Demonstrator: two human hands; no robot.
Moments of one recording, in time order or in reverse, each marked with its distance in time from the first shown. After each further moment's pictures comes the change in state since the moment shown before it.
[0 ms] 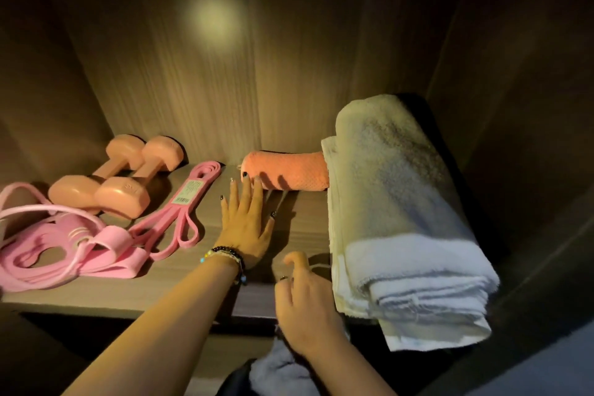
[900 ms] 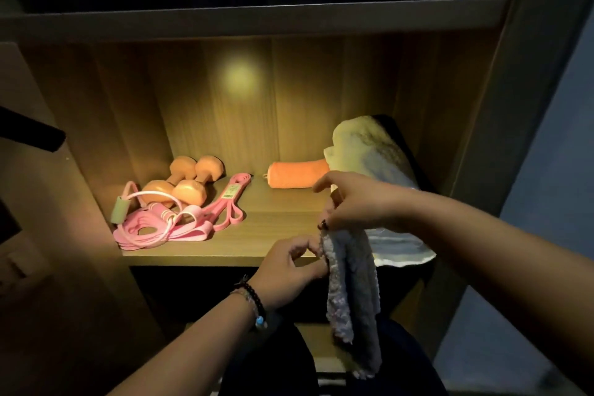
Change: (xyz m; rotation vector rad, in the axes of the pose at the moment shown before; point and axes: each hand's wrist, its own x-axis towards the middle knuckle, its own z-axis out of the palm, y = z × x) left_hand -0.210 0.109 -0.112 -0.970 -0.185 0.179; right_hand -0.091 -0.115 -0.180 0.112 -0.328 0.048
